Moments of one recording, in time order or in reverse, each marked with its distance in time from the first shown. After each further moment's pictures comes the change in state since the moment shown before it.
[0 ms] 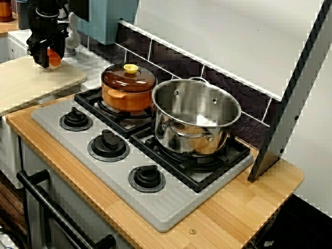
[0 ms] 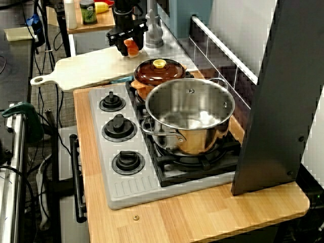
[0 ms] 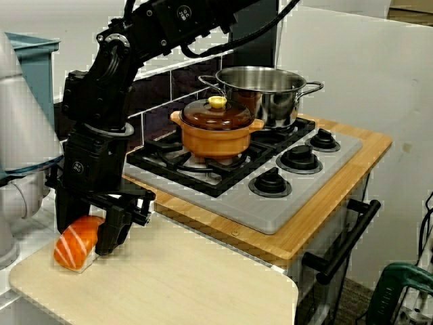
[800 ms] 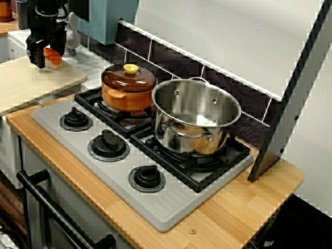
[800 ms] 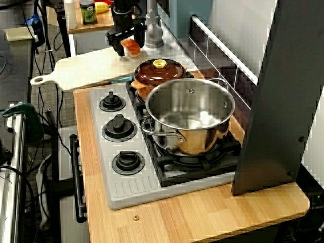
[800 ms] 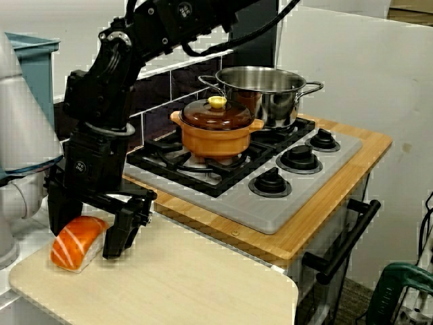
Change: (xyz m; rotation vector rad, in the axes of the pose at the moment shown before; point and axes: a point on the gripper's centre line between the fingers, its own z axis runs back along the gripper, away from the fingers) arm 0.002 0.001 -0.001 0.008 -0.044 0.038
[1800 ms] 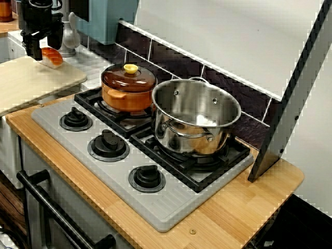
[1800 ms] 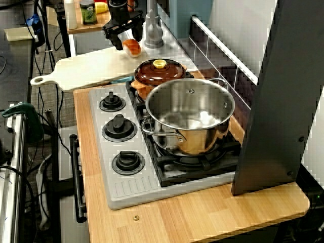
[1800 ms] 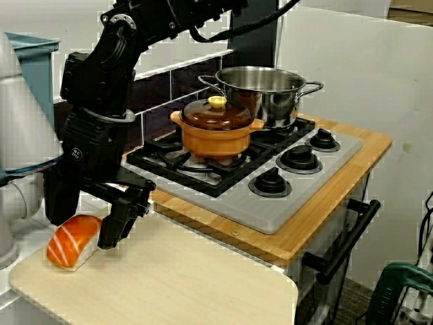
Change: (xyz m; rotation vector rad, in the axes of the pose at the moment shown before) arm 0.008 -0.002 0.016 -0.051 0.029 -0.011
